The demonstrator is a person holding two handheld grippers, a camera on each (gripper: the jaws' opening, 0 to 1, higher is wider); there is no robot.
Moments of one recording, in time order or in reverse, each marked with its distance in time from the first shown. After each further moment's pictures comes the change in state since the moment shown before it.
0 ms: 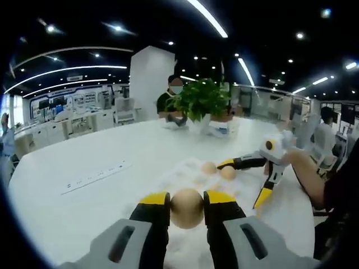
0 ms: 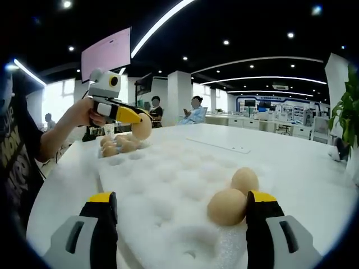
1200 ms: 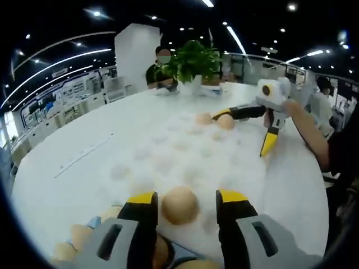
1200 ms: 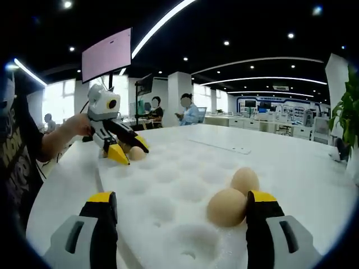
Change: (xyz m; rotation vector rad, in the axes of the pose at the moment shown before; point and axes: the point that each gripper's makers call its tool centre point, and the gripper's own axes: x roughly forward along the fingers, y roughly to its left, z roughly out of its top) left arm 0.005 -0.016 -0.081 0.090 0.232 -0.024; right arm -0.001 0.001 0.001 -0.001 -0.005 0.002
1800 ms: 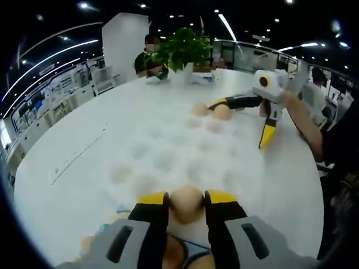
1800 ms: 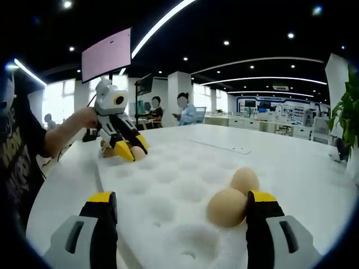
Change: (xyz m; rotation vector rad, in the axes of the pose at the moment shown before) left arm -0.002 0.000 -0.001 0.057 0.123 -0.082; right arm 0.001 -0.005 0.000 0.001 0.000 -0.001
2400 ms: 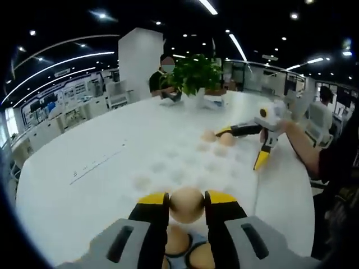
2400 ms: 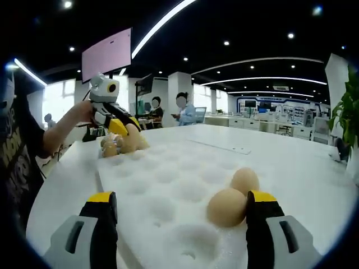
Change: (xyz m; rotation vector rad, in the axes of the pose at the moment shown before) left arm -0.055 0.019 0.018 -0.066 -0.163 0.072; right arm 0.000 -0.005 -0.001 -0.001 0.001 -0.001
